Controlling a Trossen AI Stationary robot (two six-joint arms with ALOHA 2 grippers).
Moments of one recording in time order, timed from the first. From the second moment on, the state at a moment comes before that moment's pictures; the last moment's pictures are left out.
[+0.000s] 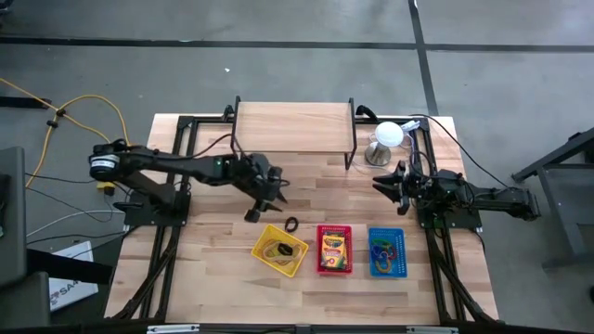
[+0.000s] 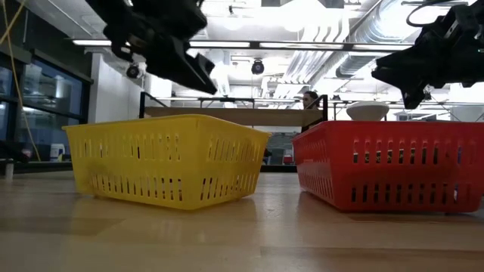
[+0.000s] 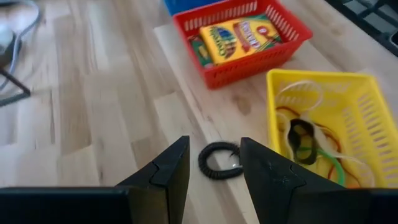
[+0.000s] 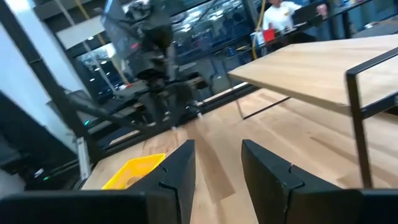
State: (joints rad) left arm 0.09 1.38 0.85 -0.11 0.36 0.37; right arm -0.07 0.01 0.01 0.05 0.10 0.40
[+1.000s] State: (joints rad) left arm 0.17 1.69 1.02 -0.21 0.50 0.47; right arm -0.07 0.02 0.01 0.04 0.07 0.39
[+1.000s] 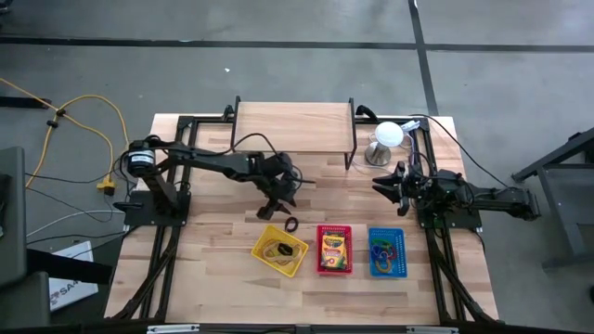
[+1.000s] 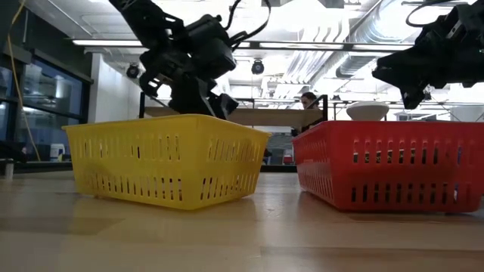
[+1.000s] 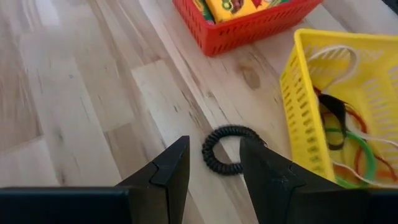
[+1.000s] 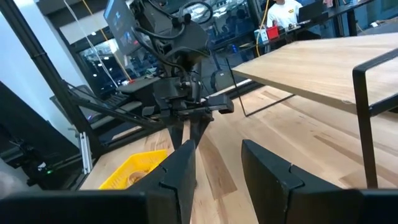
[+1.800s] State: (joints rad) left arm 0.06 1.80 1.03 -0.16 0.40 0.47; right arm -0.07 0.05 0.01 0.03 0.08 0.39
